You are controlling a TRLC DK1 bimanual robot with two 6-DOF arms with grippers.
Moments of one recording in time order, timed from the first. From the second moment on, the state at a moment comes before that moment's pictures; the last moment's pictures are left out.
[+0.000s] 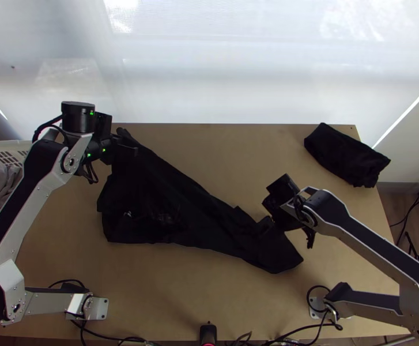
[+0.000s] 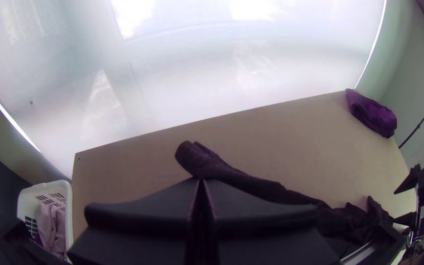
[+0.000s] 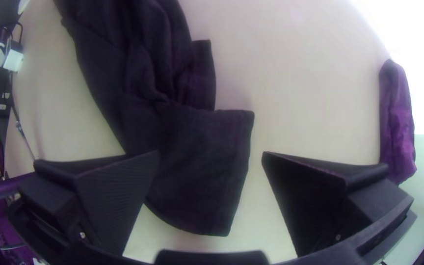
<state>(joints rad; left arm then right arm) -0.23 1.46 1.53 -0.74 -0.08 0.04 0.68 1.33 1.05 -1.00 0.02 -0.06</state>
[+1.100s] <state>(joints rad) -0.21 1.43 1.48 -0.75 -0.08 0.06 0.69 1.51 1.02 -0.79 -0.02 -0.12</state>
